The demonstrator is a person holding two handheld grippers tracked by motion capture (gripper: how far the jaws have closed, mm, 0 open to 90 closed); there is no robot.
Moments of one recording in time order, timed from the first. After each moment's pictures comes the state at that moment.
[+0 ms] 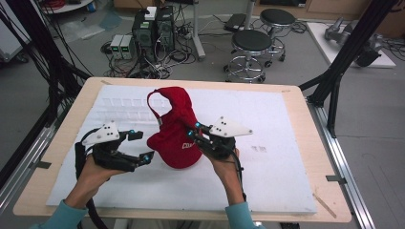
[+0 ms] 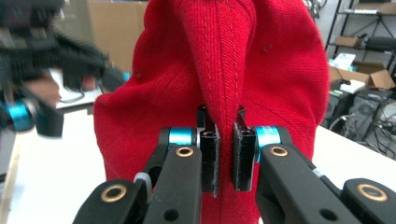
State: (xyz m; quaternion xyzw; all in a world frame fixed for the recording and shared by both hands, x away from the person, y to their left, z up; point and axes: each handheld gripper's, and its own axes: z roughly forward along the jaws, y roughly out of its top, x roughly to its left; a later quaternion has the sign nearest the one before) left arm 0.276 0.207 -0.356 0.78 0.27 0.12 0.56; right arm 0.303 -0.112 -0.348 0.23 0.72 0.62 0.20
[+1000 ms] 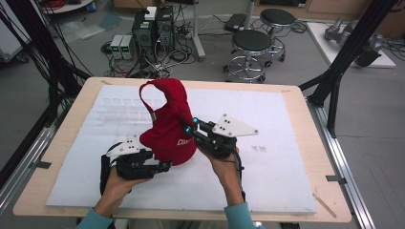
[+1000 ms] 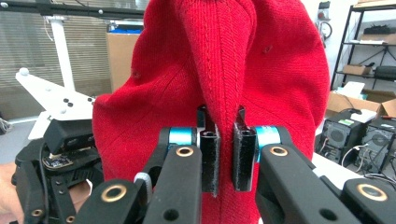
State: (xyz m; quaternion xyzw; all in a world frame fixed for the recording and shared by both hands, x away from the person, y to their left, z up) left arm 0.275 0.167 -0.399 0.76 0.26 0.05 0.59; right arm 0.294 -0.109 -0.327 0.20 0.69 0.67 0.19
